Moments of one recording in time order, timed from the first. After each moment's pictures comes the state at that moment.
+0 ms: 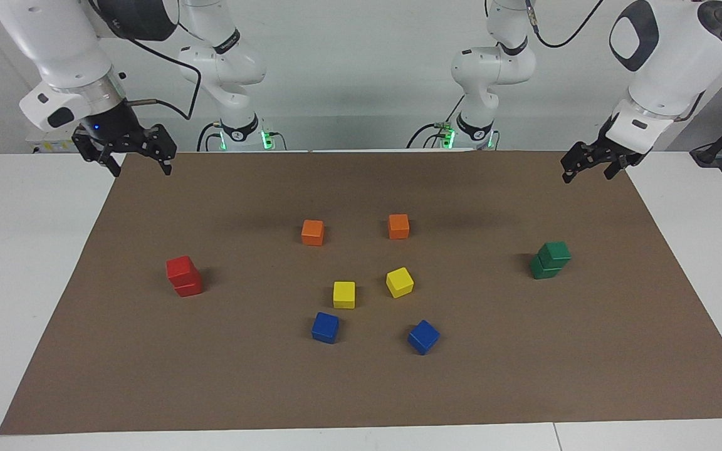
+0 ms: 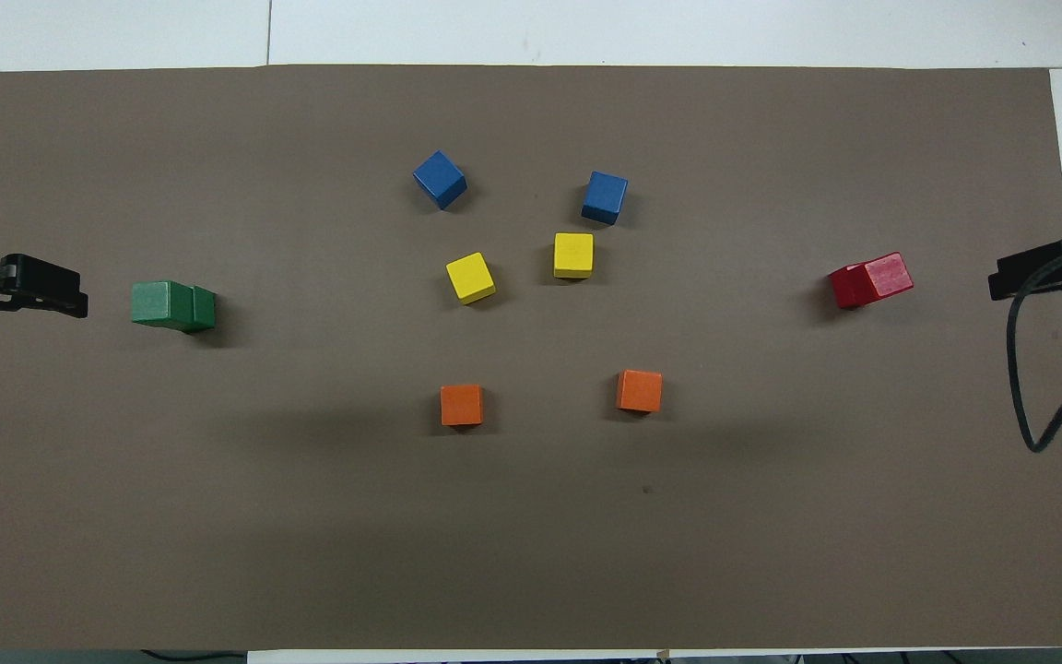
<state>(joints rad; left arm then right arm) -0.03 -0.01 0.01 -1.65 0.00 1.58 -0.02 -0.07 -0.04 0.03 -1.57 -0.01 1.52 -0.05</state>
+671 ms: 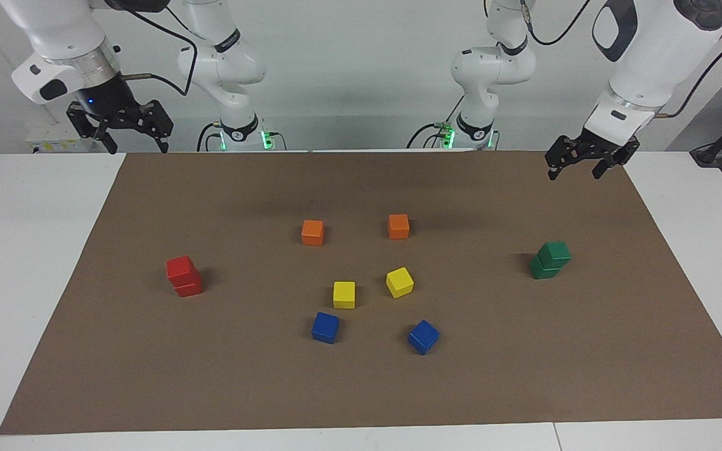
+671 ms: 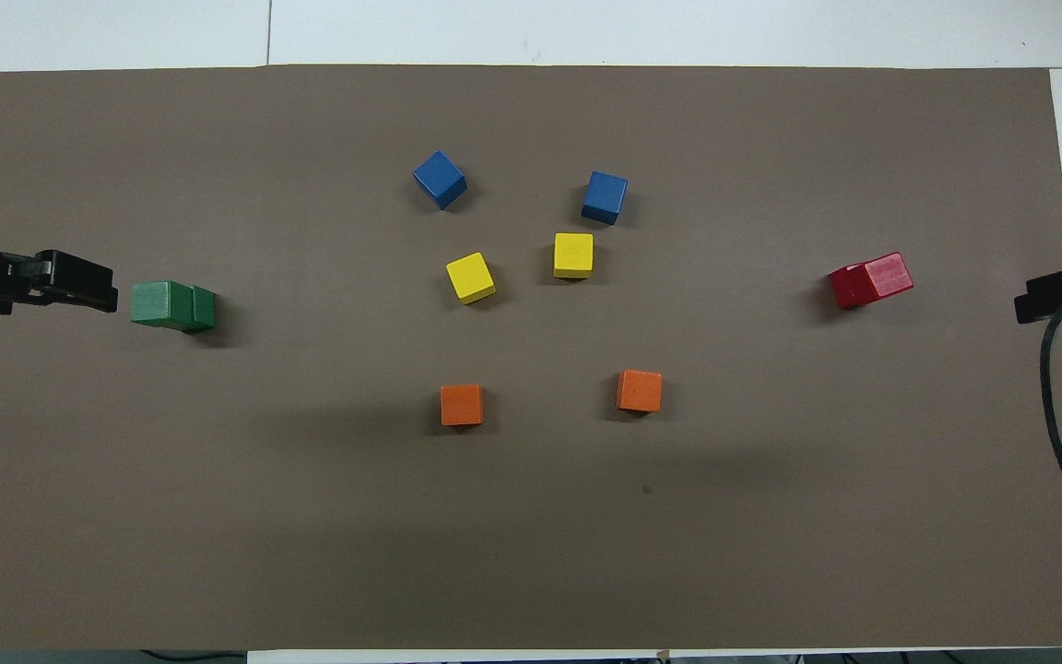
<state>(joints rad) -0.04 -0.01 -0.05 -1.63 0.00 1.58 -0.02 -0.05 -0.06 0.00 -1.56 -0.01 1.46 -0.05</state>
